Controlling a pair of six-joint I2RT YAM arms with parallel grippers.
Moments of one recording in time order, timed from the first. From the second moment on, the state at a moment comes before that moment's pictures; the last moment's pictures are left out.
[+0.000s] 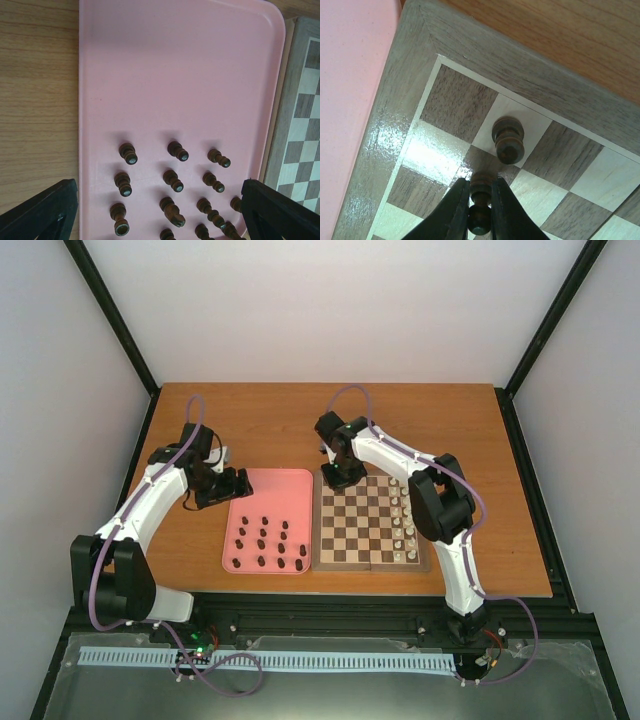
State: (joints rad) left arm -0.11 1.39 1.07 -0.94 0.28 -0.31; right arm 0.64 2.17 1.79 -1.04 -0.05 0.21
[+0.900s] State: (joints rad) left arm -0.11 1.39 1.07 -0.94 0.28 -0.31; right arm 0.64 2.14 1.78 -1.06 -0.06 0.21
